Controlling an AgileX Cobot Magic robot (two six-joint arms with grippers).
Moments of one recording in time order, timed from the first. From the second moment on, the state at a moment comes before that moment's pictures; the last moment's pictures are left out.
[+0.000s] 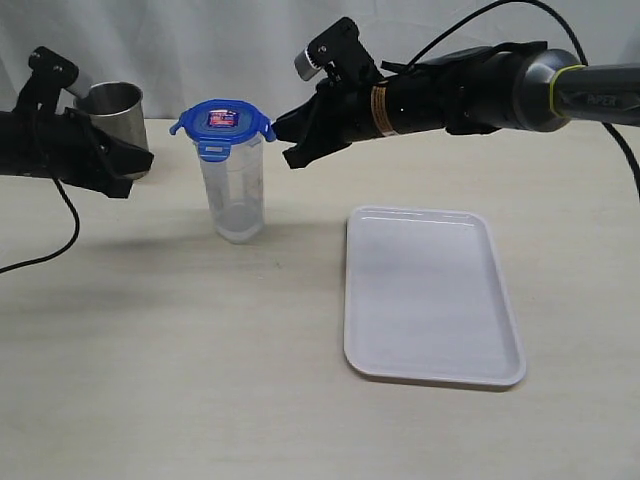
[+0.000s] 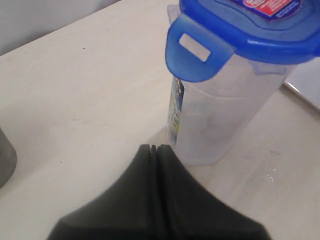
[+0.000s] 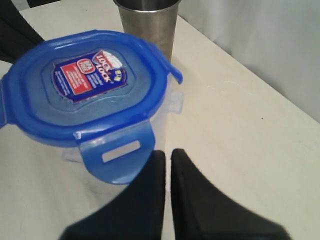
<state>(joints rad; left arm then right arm) 0.04 1.89 -1.07 -1.51 0.68 2.01 0.34 2.16 -1.61 -1.74 -0.58 1.41</state>
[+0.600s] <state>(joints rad) 0.04 1.91 -1.07 -1.53 0.68 2.04 0.34 2.16 -1.61 -1.74 -0.65 1.42</state>
